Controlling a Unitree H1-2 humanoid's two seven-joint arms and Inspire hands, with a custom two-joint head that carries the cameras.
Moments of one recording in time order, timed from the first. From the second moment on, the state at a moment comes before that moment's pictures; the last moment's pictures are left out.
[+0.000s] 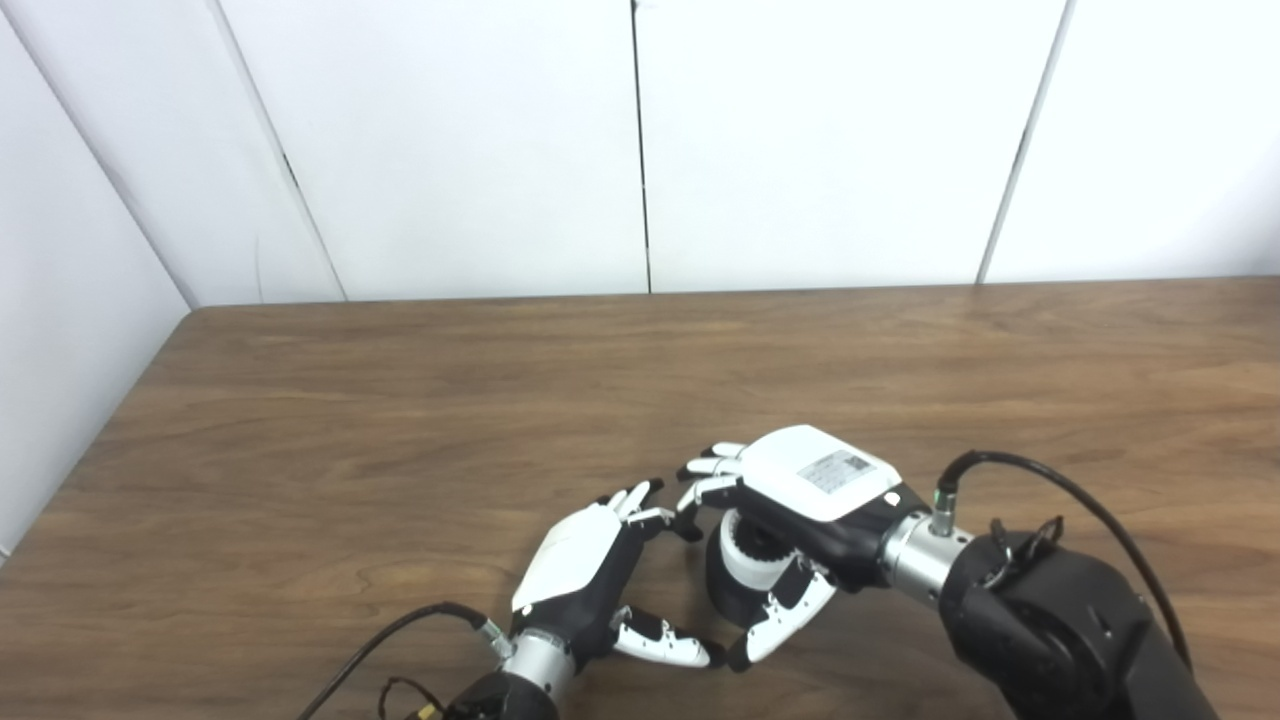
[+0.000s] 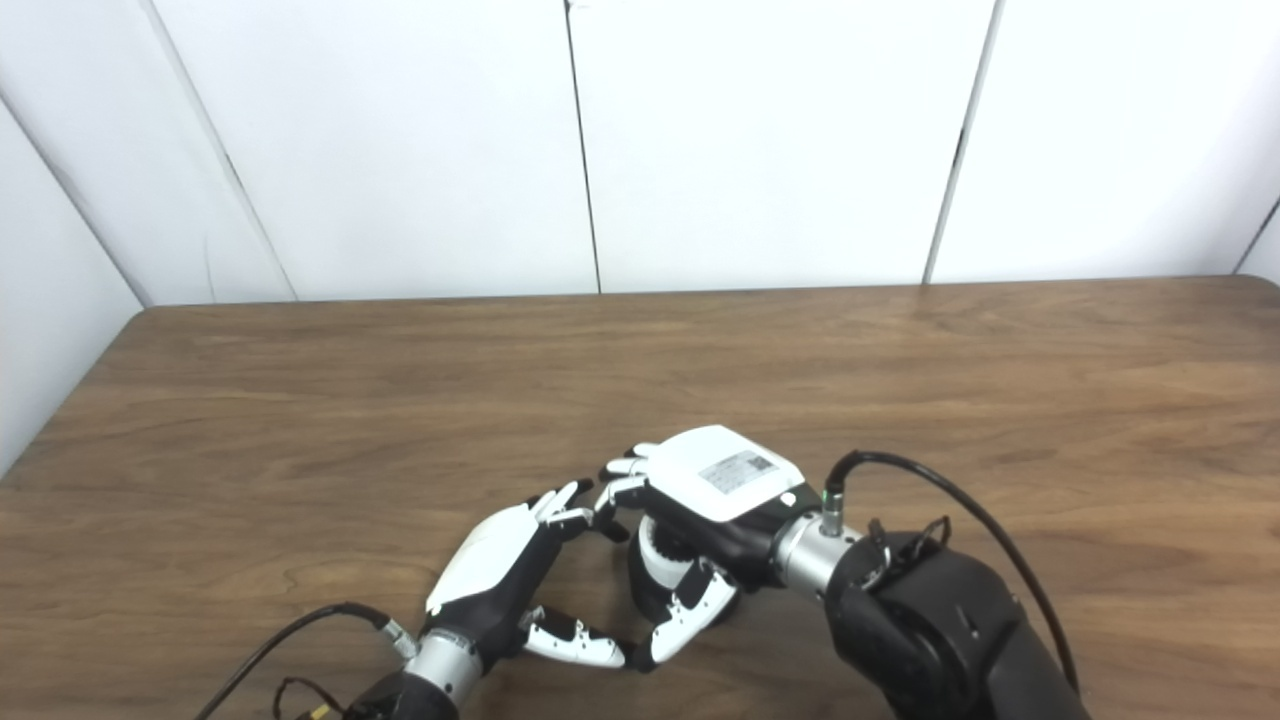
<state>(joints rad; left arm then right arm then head) 0.01 0.08 -0.39 -0.35 0.86 0.43 -0.33 -0.34 -0.28 0.39 -0.55 -0.92 0.18 0.85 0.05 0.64</state>
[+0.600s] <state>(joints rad) 0.03 0.10 -0.28 -0.39 0.66 0.41 -0.33 -0.24 -0.22 0.20 -0.51 -0.71 0.31 0.73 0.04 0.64</state>
